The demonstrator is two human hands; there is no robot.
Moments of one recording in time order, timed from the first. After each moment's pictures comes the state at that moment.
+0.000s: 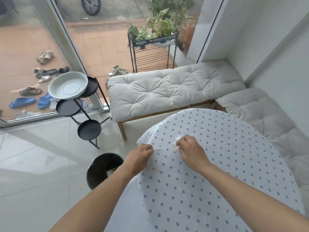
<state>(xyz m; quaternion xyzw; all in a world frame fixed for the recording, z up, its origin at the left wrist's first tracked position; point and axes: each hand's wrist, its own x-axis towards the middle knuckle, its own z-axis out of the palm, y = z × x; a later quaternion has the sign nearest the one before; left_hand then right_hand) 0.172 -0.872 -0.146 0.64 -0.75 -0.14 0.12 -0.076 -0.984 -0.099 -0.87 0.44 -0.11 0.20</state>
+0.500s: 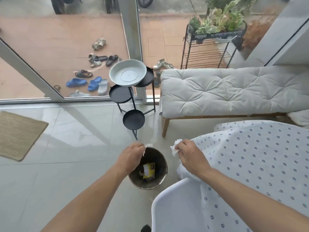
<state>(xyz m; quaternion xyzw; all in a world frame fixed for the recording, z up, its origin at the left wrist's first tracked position) 0.394 -0.751 -0.184 0.78 -0.60 -0.16 0.09 0.162 -0.918 -0.178 -0.91 0.30 -0.08 0.27</state>
